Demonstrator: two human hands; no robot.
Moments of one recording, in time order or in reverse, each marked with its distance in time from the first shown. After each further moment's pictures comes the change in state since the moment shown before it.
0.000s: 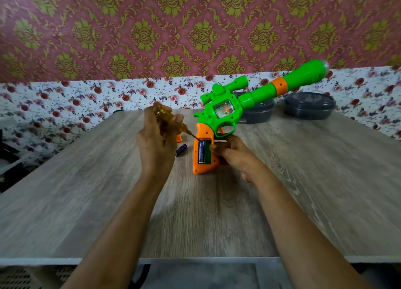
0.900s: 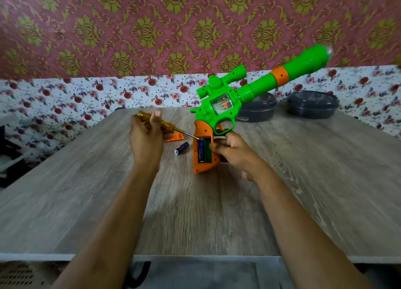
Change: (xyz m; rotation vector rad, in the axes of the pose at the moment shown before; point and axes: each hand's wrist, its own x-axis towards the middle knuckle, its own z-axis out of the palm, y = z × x) left_hand 0.014 -0.028 -0.002 -0.155 0.095 -0.500; right_hand -0.001 -0.002 0.000 -0.068 -0.057 -0.024
